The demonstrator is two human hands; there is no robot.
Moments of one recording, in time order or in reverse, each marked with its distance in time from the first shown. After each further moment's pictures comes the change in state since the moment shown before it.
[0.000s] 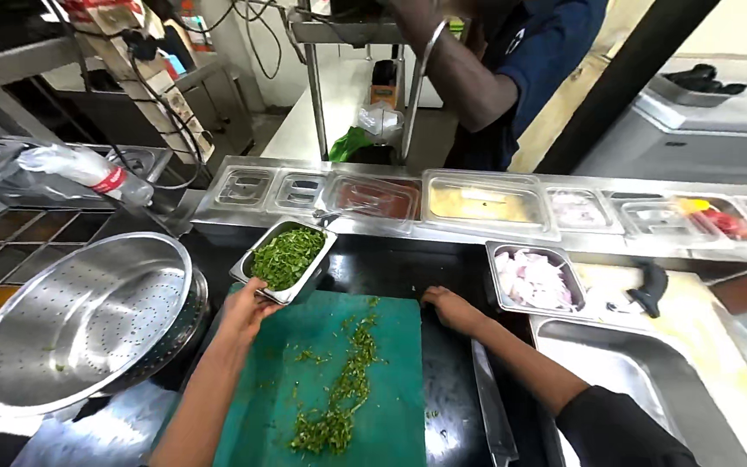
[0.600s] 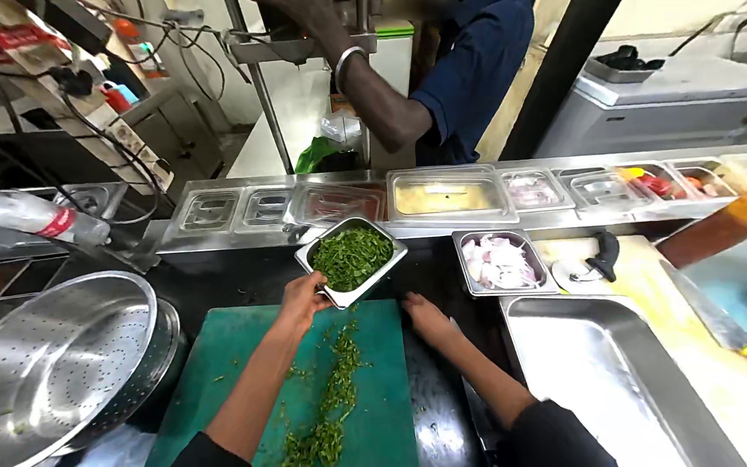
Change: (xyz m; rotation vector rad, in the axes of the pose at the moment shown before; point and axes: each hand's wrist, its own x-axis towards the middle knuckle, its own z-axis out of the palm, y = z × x) left_hand -0.056 -0.012 0.119 0.178 -0.339 0.019; right_hand -0.014 -0.031 0.030 0.048 0.122 0.212
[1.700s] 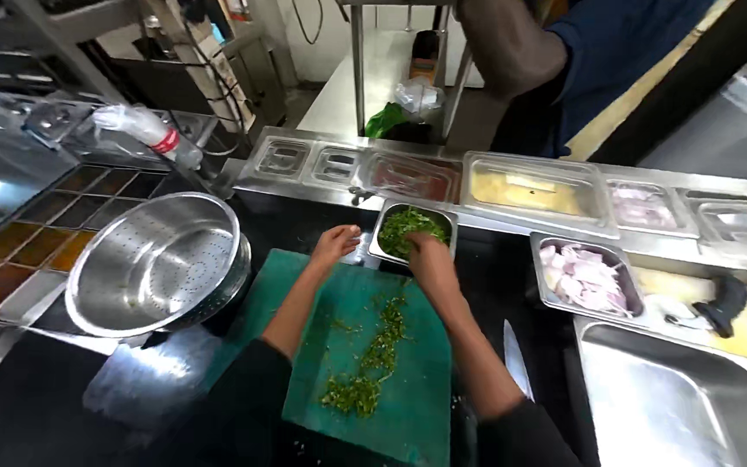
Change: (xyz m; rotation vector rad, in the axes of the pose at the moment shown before) left_hand 0.072 -0.019 -0.089 0.174 -0.183 0.297; right_hand 0.044 -0.156 -0.065 0.259 0.329 0.000
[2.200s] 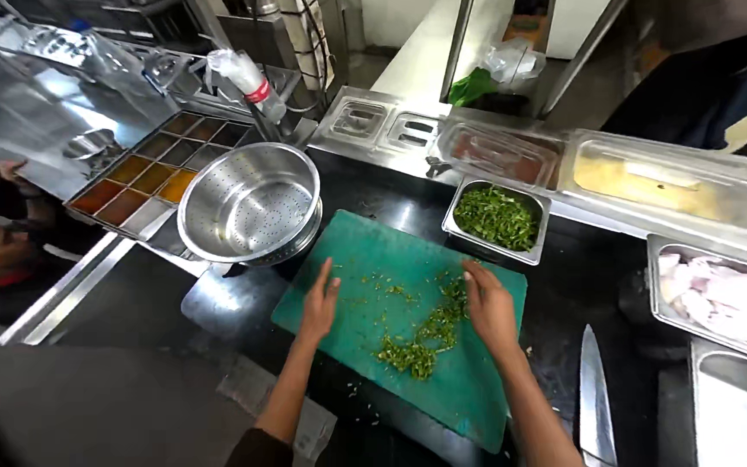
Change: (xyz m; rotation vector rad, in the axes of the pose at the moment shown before) left_hand -0.202 -0.102 -0.084 0.491 0.434 0.105; right_hand -0.085 0.038 0.075 0.120 0.097 -0.135
